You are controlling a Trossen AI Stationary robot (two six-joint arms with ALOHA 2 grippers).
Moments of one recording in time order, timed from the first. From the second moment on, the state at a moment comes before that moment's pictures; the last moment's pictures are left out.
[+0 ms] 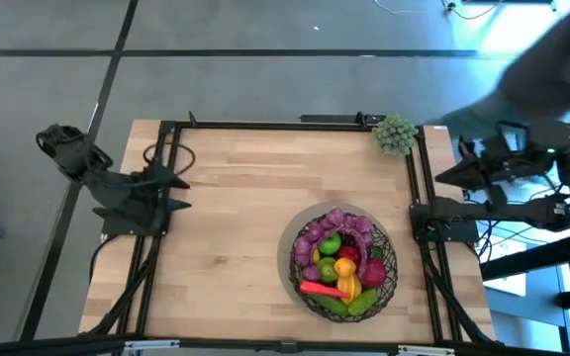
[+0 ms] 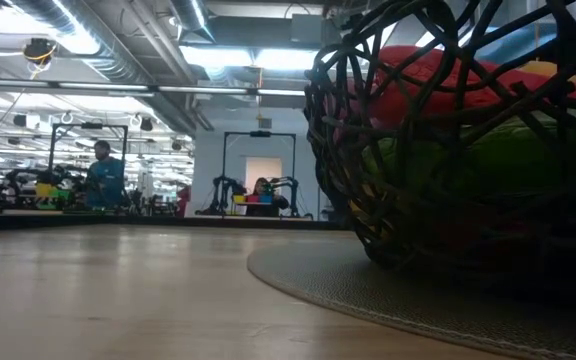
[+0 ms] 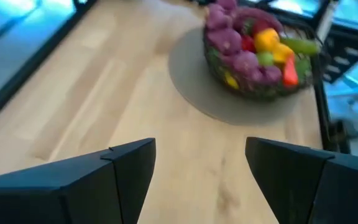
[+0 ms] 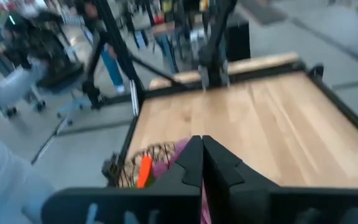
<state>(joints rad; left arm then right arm) -0.64 0.72 1.15 -1.10 -0.64 -0.67 -0.21 0.55 1.38 -1.12 -0.34 0.16</state>
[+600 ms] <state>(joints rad) -0.65 0.63 1.13 -1.01 -0.59 -0.51 -0.21 0.48 1.38 -1.10 -0.25 0.12</state>
